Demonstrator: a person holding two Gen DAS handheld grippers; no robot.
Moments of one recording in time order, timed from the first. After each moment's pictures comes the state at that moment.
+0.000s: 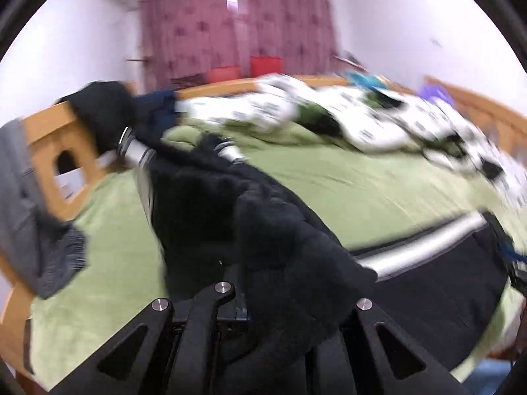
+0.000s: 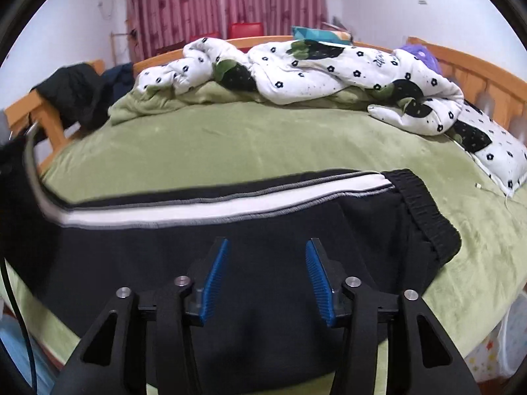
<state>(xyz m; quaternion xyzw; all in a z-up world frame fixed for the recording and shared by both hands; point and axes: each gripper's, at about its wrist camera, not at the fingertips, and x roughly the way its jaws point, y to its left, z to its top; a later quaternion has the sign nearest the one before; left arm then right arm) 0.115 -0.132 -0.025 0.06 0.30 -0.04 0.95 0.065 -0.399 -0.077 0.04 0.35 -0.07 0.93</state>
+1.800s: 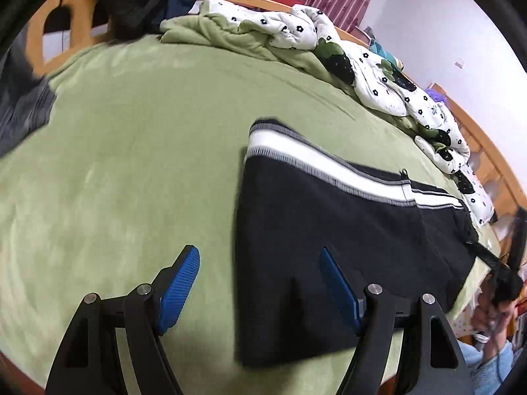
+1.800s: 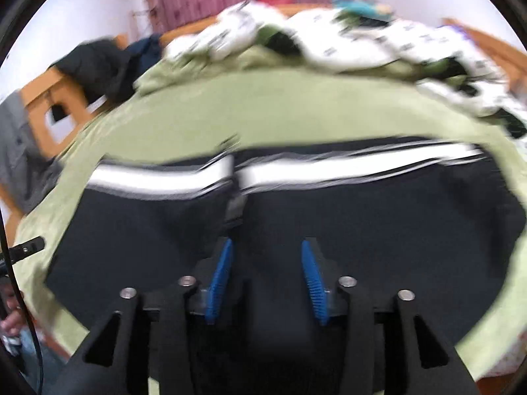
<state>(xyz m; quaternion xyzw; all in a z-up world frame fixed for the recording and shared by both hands) 0.101 0.022 -0.127 -0.12 0.44 -0.10 0.89 0.091 -0.336 -0.112 0.09 0.39 -0.04 0.91</state>
